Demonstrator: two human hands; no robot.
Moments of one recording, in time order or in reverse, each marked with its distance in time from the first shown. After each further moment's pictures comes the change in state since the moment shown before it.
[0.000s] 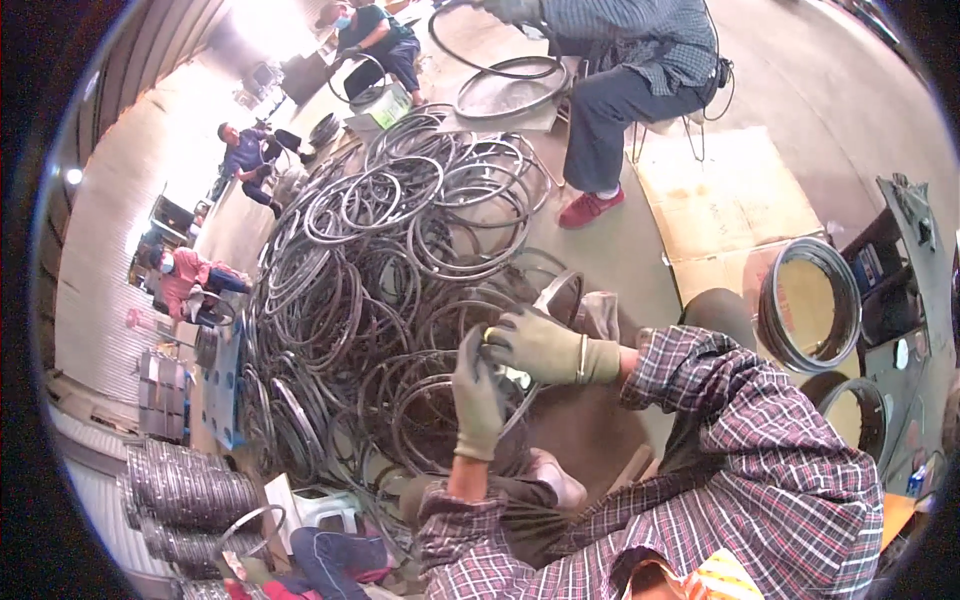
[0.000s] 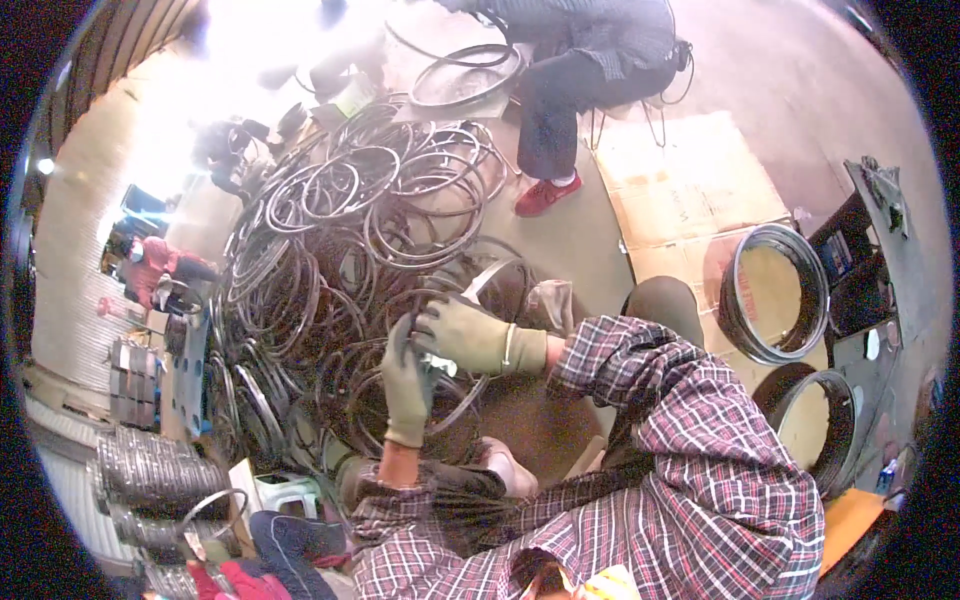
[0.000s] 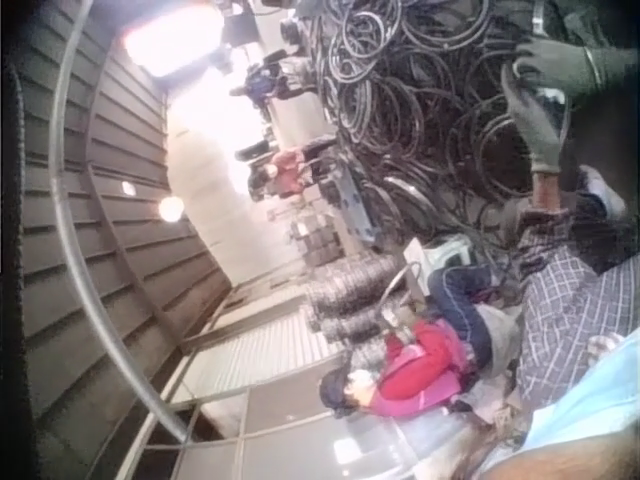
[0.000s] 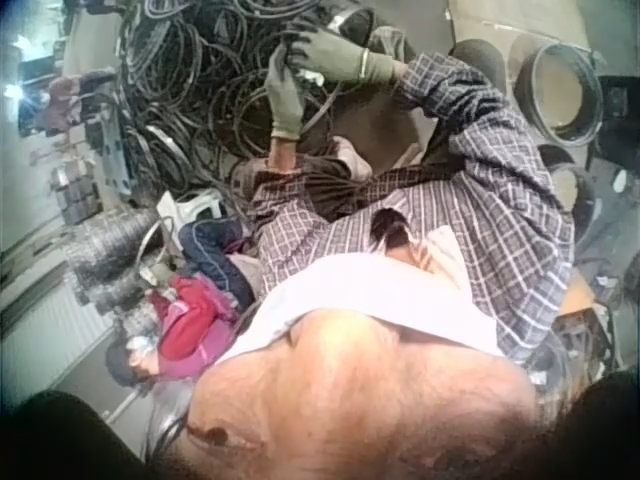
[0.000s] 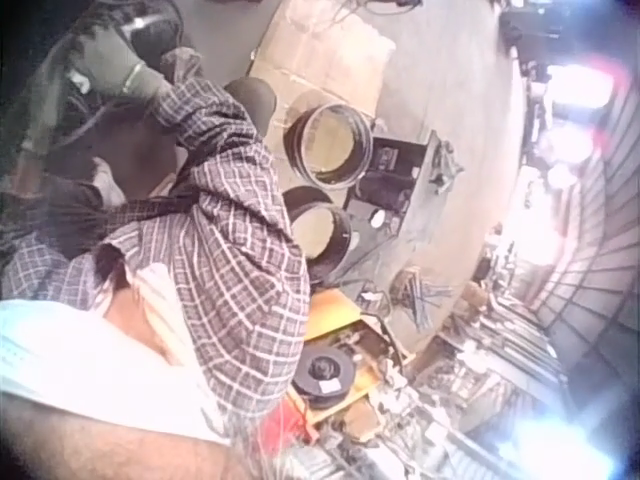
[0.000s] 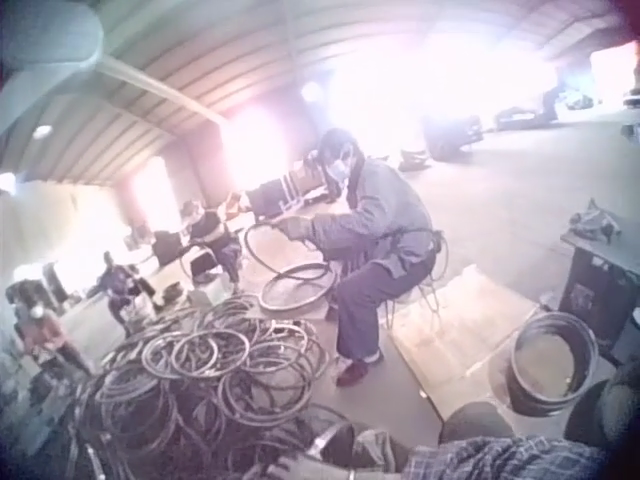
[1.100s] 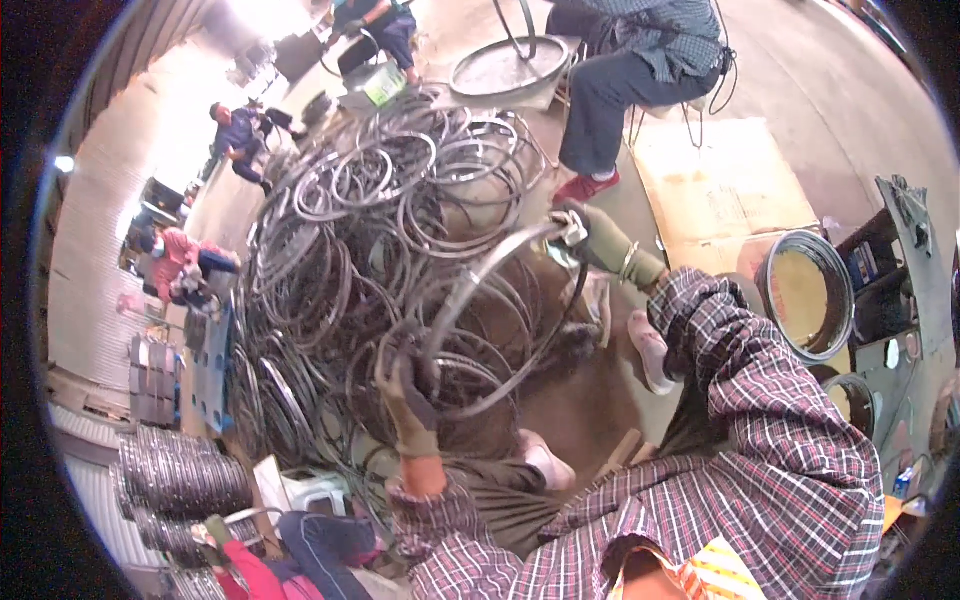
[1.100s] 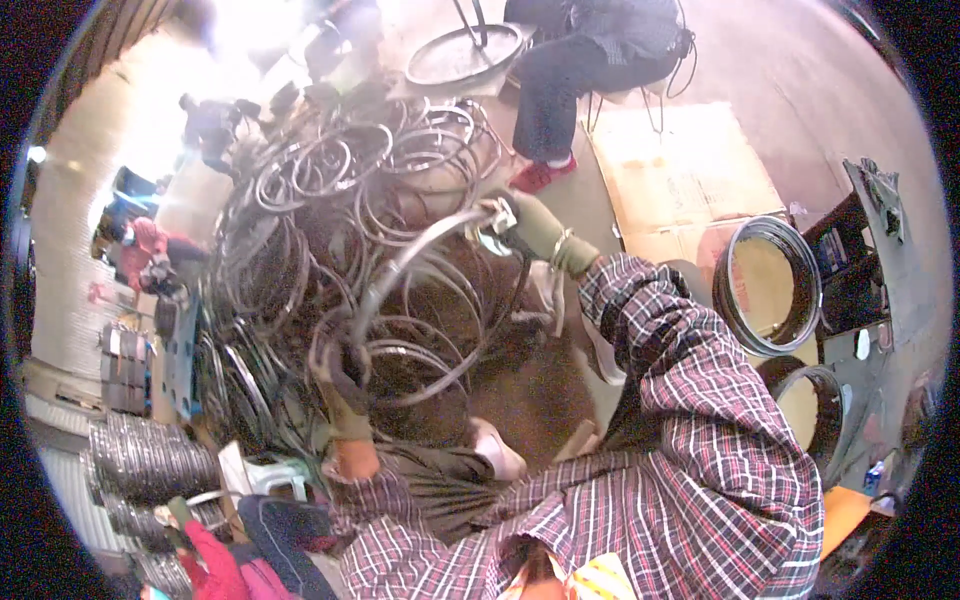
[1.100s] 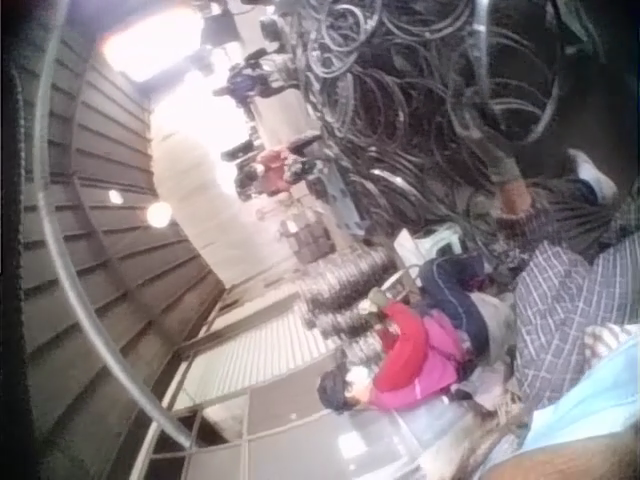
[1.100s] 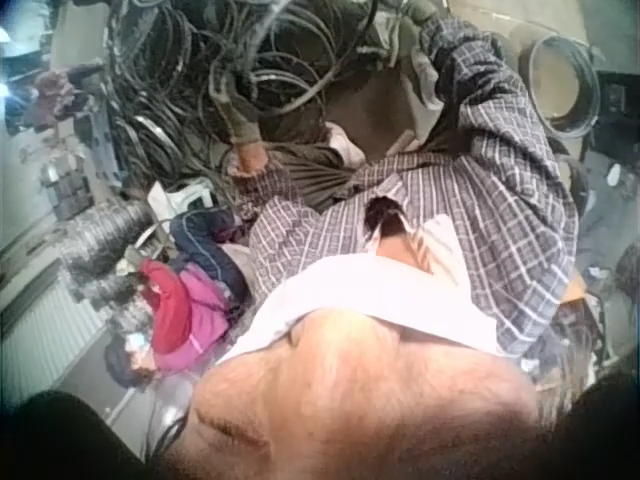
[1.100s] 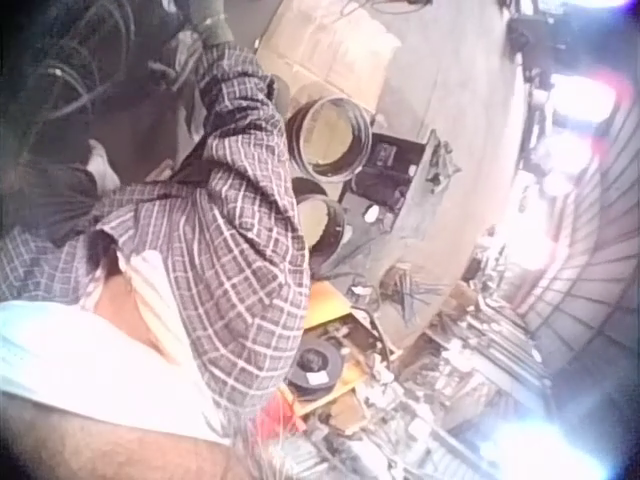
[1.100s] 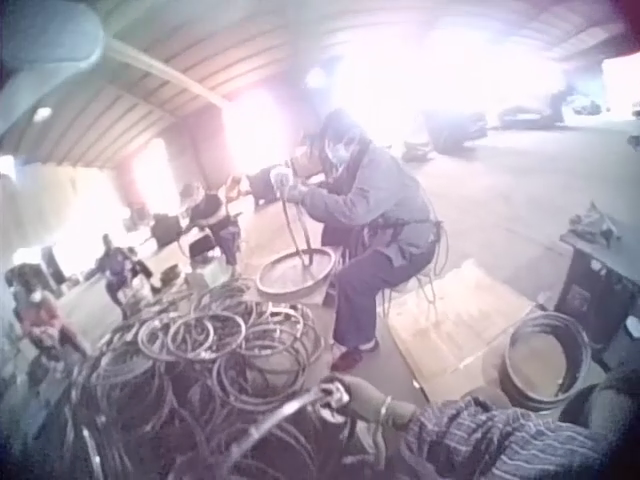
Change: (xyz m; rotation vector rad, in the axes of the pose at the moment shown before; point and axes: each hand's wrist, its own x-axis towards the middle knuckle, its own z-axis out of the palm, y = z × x) left_hand -0.008 -0.020 -0.070 -0.191 0.229 -0.179; right_hand -0.075 0.134 0.003 1.005 0.449 0.721
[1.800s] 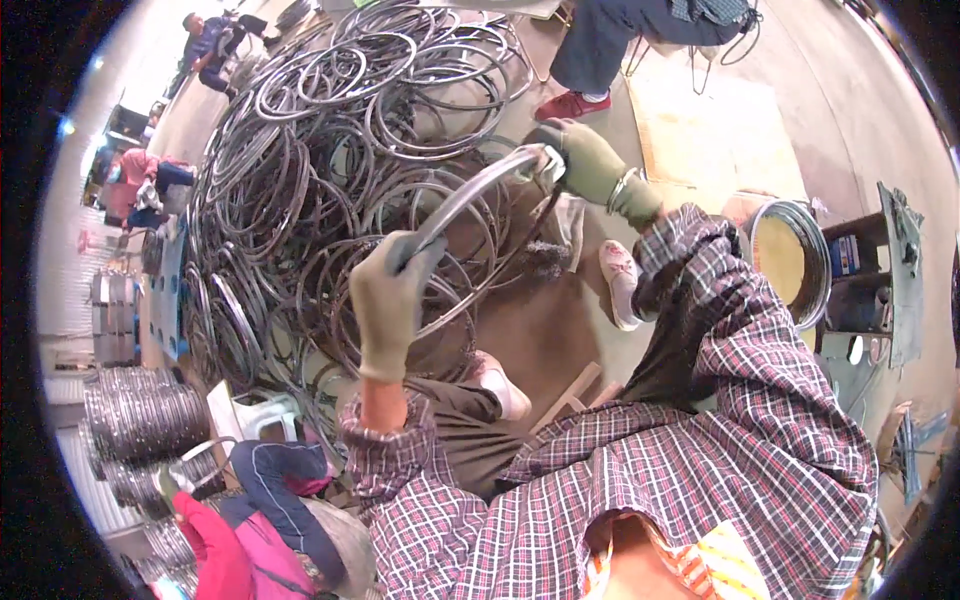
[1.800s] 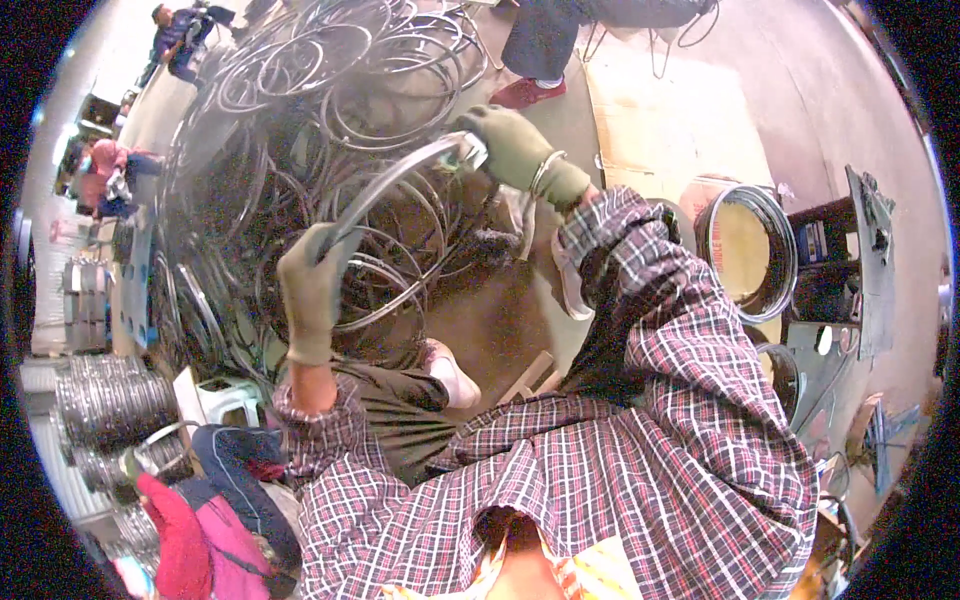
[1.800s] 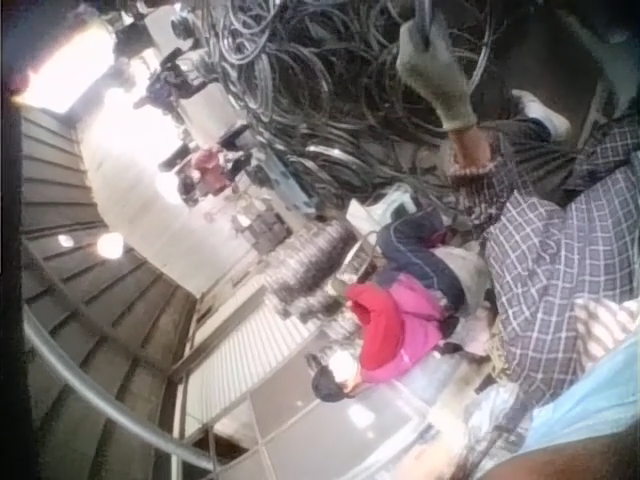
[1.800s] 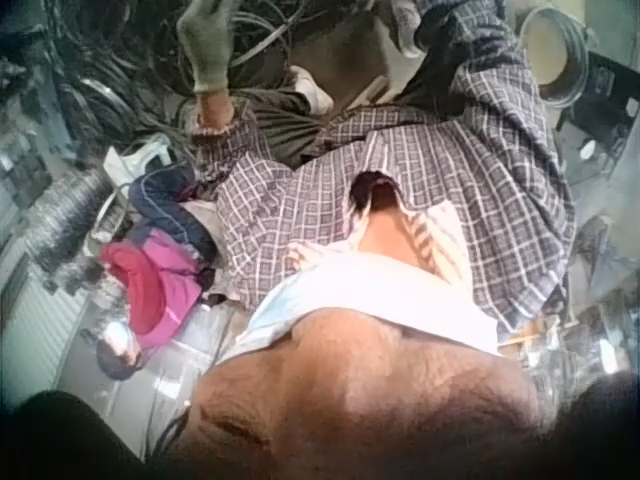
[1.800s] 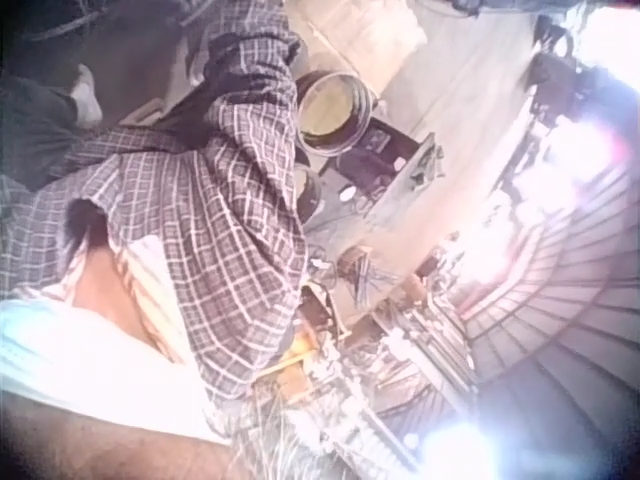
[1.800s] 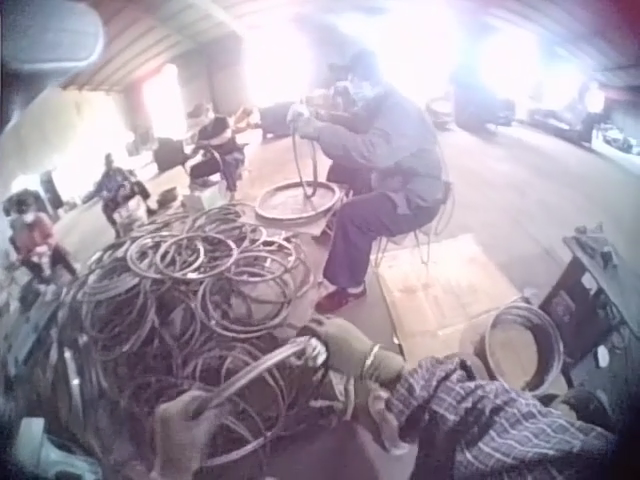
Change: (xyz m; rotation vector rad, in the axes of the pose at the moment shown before) left_hand 0.002 0.069 0.041 0.365 -0.288 -0.026; right_hand -0.002 -0.050 0.016 -0.974 -0.318 -0.242
